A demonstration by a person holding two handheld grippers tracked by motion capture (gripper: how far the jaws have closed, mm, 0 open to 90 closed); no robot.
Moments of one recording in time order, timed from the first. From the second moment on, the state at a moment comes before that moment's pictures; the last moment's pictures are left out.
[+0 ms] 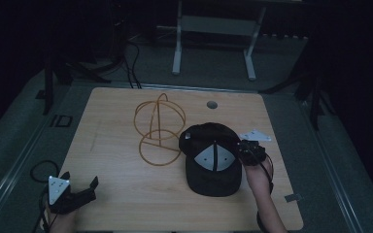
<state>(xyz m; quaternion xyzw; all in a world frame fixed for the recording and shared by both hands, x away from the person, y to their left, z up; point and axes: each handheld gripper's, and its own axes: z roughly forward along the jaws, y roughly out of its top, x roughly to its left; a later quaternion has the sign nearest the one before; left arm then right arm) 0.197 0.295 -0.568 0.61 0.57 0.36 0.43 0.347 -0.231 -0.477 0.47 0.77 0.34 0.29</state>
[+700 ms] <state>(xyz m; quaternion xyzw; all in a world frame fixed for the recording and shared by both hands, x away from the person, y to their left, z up) 0.194 0.266 -0.564 0.63 0.53 0.38 0.42 0.317 -0.235 -0.408 0.43 0.71 0.45 0.33</state>
